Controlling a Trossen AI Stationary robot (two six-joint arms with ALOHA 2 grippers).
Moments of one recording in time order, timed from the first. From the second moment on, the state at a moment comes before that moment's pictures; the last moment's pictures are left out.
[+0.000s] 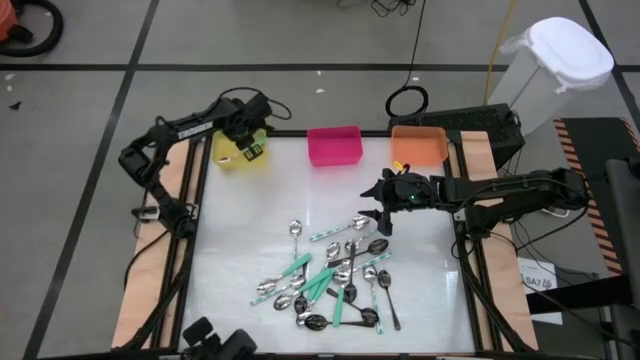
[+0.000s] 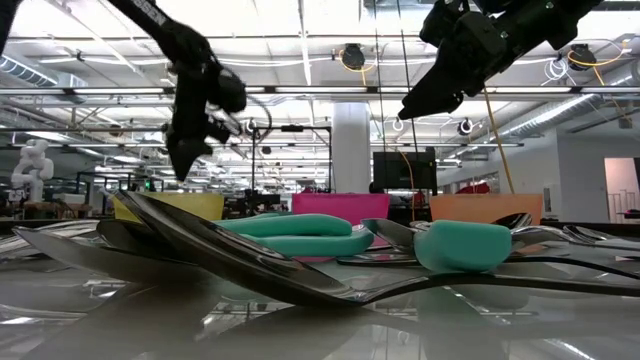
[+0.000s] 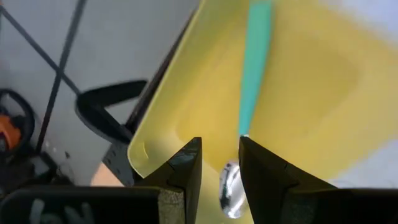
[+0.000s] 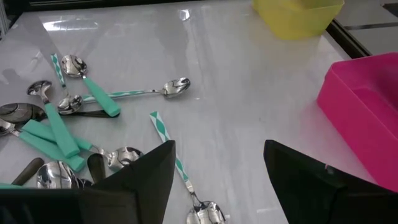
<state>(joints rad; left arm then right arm) 0.81 1.66 1.28 -1.02 -0.39 0.17 -0.06 1.12 0.64 -0.08 0.05 0.06</state>
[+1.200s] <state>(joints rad) -0.21 1.51 1.30 -1.02 -0.43 -0.43 -0.05 1.12 0.64 -0.17 0.05 0.17</state>
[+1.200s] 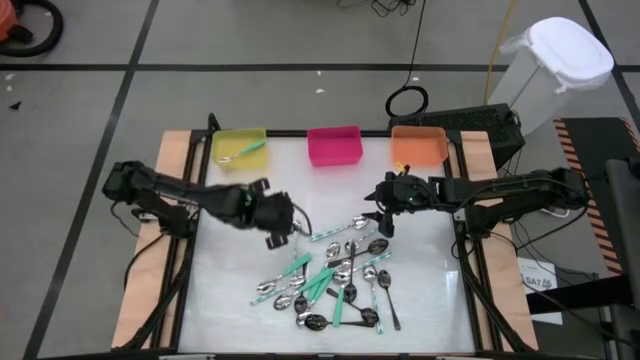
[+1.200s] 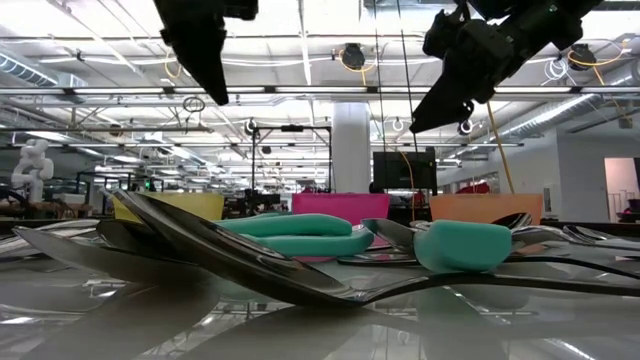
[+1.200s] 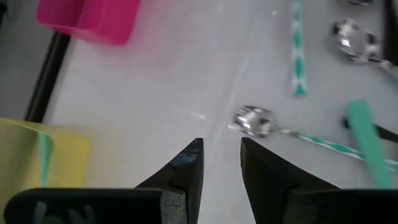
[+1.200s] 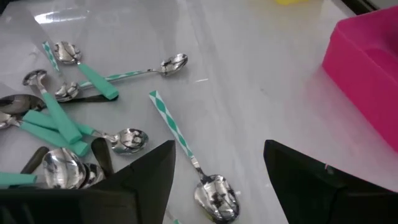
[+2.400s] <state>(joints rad) -0.72 1.78 1.30 -0.86 -0.63 -1.06 0.54 1.53 0.64 0.48 0.30 0.54</state>
